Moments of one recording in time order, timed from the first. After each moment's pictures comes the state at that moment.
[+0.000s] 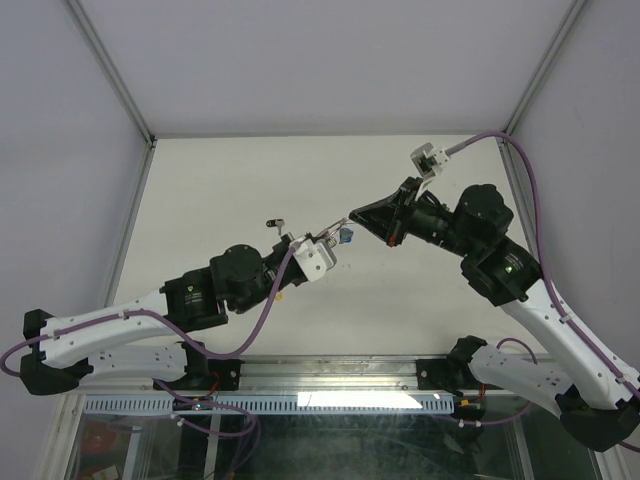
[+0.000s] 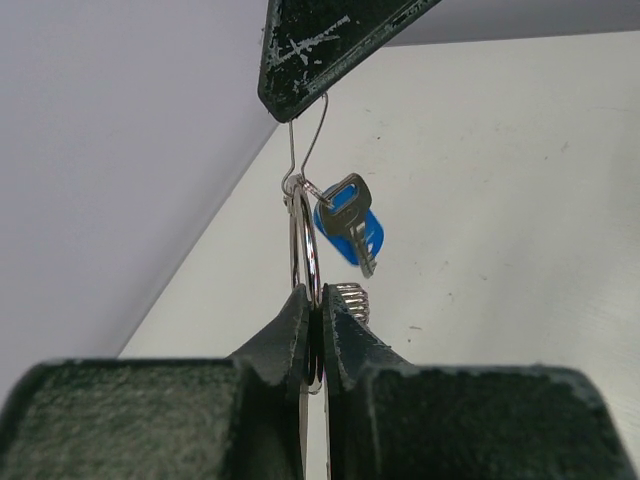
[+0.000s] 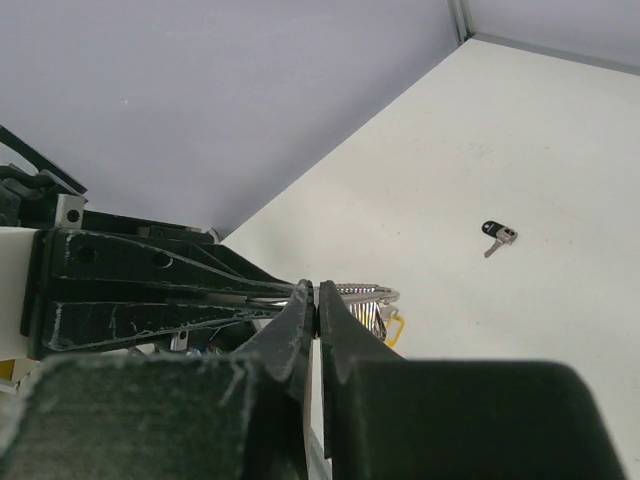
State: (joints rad) left arm -1.28 0.96 0.99 -0.11 -0.37 0.44; right arm 0.70 0.89 1.11 -0.24 -0.36 0.44
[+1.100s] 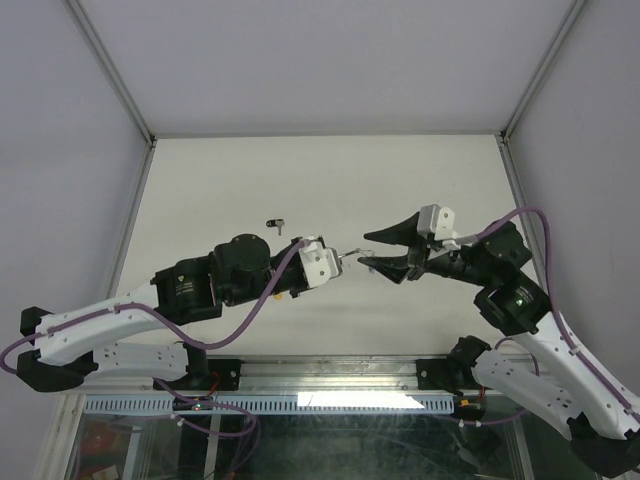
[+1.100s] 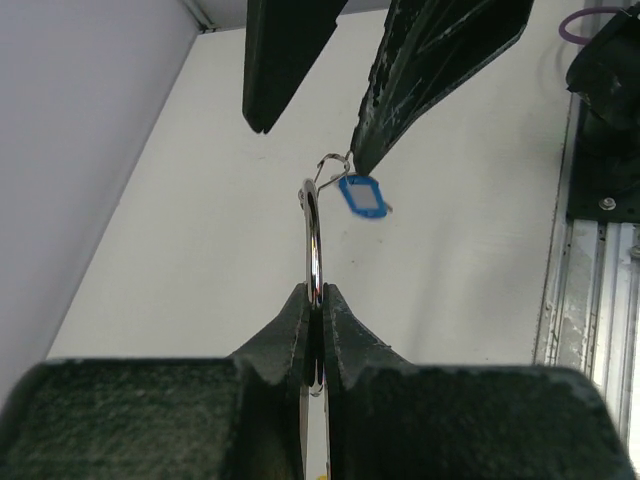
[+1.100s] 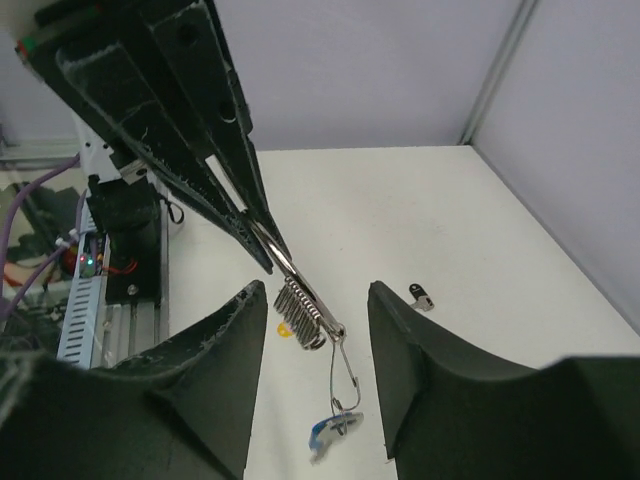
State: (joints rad) left arm -1.28 1.00 1.15 -0.38 -0.15 0.36; right arm 0.70 0.67 0.89 -0.13 -0.58 -0.10
